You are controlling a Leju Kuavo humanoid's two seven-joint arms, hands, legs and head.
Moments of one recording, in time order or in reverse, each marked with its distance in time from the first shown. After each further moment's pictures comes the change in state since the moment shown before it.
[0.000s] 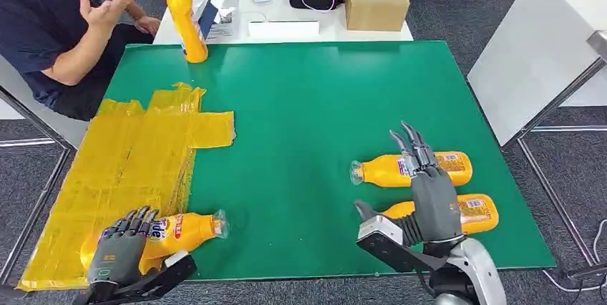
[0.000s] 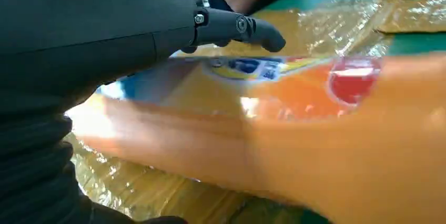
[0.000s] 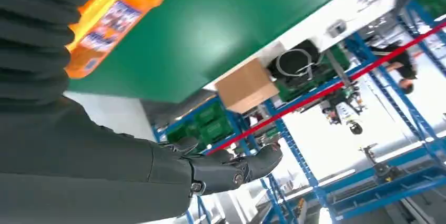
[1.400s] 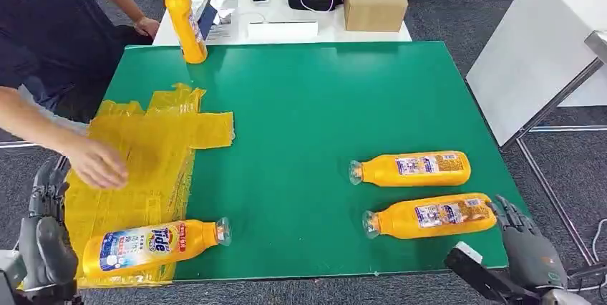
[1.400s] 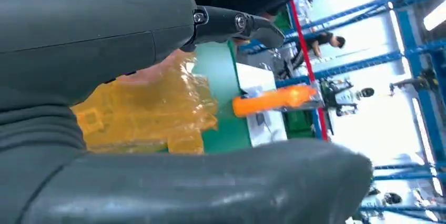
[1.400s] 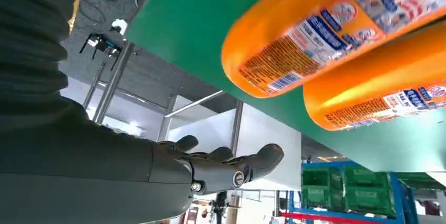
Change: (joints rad) left arm 0.033 -0.324 0.251 -0.355 1.089 0.038 -0.365; right arm 0.302 -0.232 -0.414 0.153 0.005 0.183 0.090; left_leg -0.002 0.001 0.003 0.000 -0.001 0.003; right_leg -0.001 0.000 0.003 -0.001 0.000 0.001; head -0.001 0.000
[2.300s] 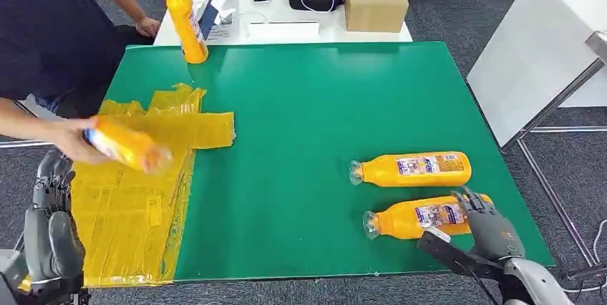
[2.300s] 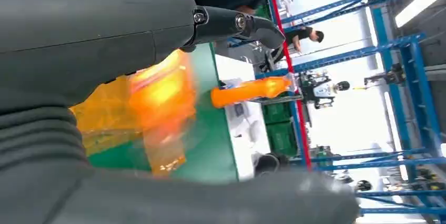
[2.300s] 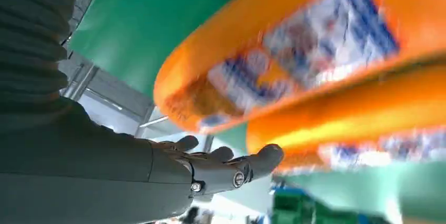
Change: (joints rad) left arm -0.024 0.041 -0.071 -0.013 0.032 0.050 -0.013; right arm -0.197 -0.042 0.197 0.194 -0.023 0.068 -0.002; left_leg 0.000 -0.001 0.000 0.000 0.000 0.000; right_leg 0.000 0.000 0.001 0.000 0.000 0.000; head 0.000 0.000
